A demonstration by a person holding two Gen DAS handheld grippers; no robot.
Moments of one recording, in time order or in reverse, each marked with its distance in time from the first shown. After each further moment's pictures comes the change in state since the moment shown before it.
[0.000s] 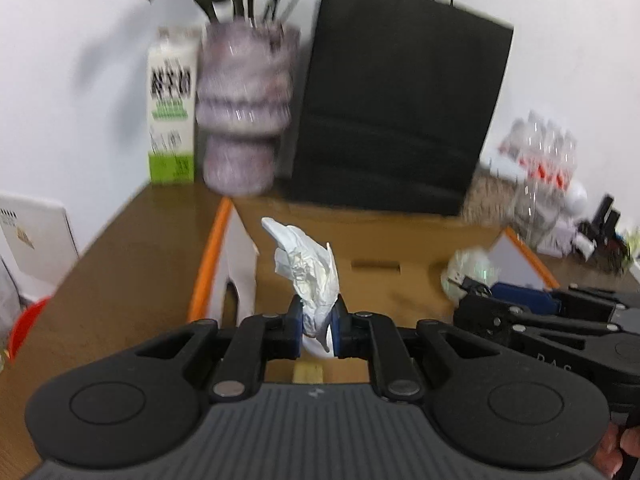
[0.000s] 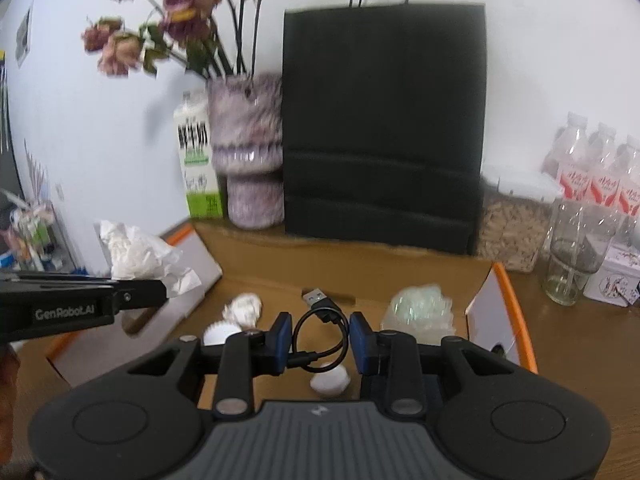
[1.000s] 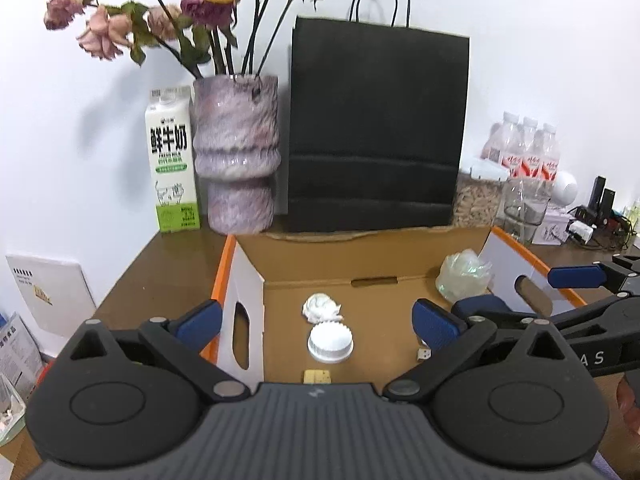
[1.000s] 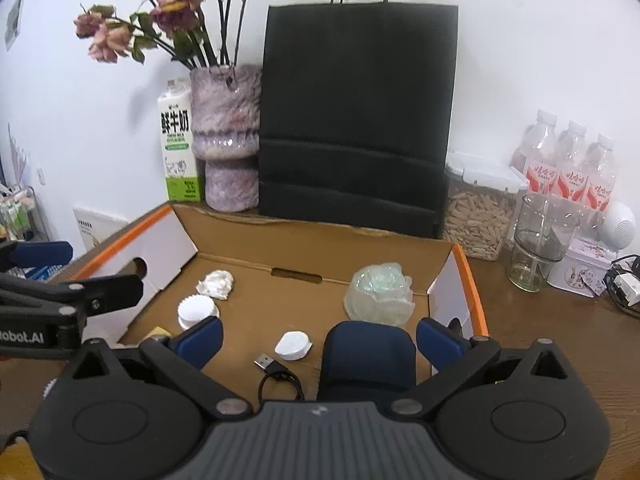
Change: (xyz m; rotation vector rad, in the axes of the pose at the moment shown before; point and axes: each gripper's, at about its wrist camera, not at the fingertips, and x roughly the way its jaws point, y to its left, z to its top) left arm -0.038 -0.018 -0.012 0.133 -0.153 0.044; right arm -0.030 -0.009 -0.009 -0.014 -0.008 -0.073
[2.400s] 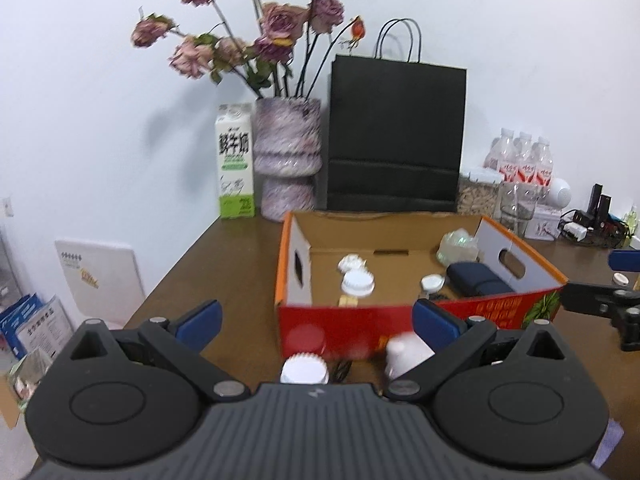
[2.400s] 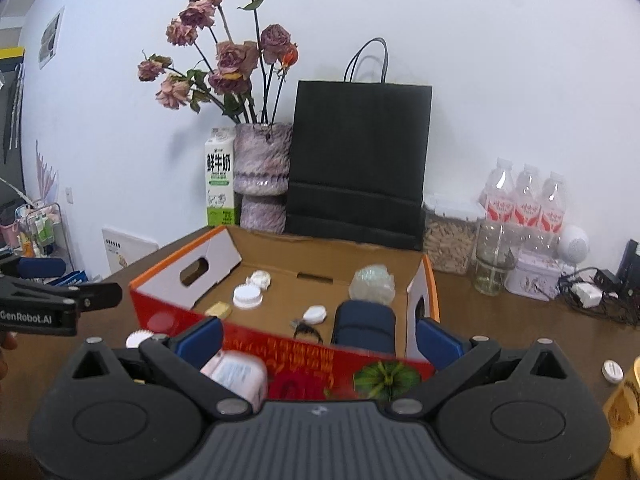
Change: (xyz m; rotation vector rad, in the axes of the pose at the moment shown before) left arm -0.126 0.009 -0.061 -0.042 -0.046 0.090; right arm -0.144 0.011 -0.064 -0.037 -0.137 0.014
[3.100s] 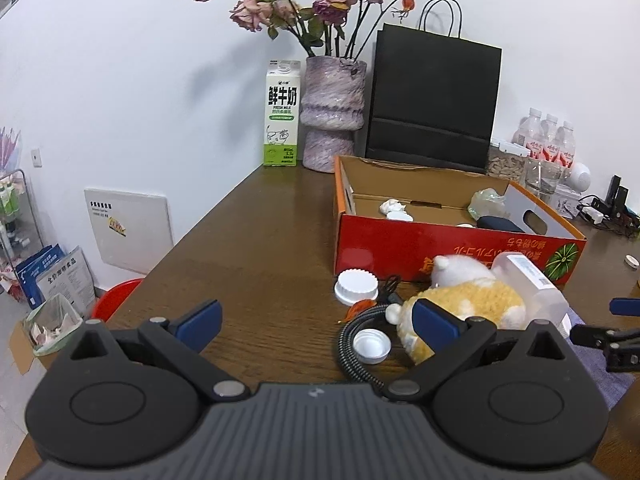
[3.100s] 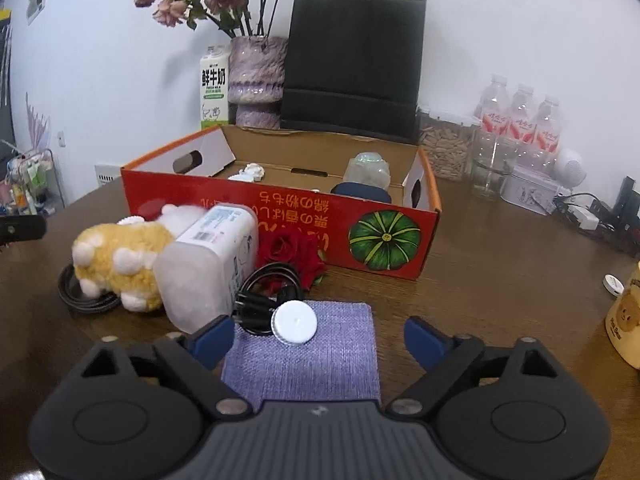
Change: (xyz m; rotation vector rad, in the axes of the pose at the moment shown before) left arm -0.033 0.038 -0.047 -0.078 0.078 0.056; right arm 0.011 0.001 -0.074 -0.006 0.190 -0.026
